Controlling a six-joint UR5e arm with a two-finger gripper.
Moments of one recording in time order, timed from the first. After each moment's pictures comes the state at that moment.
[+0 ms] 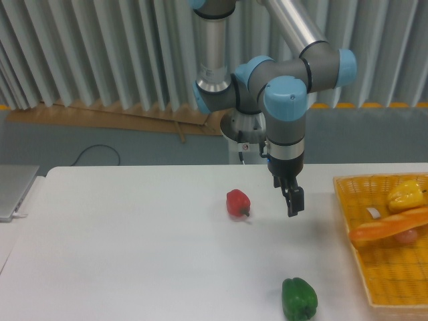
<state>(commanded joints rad) 2.45 -1.77 -1.57 -1.28 1.64 1.58</state>
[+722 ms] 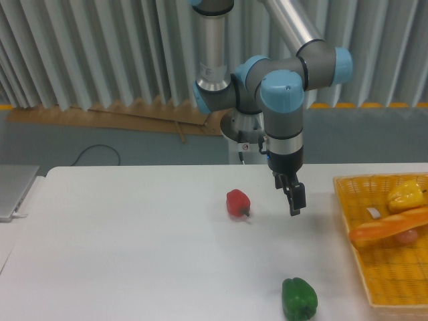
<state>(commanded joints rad) 2.45 -1.77 -1.57 -1.28 1.65 1.59</state>
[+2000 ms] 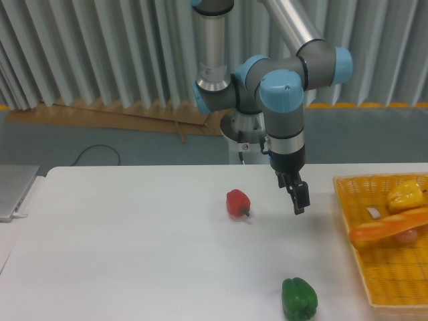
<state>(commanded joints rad) 2.45 -1.77 -1.57 -1.28 1.69 1.56</state>
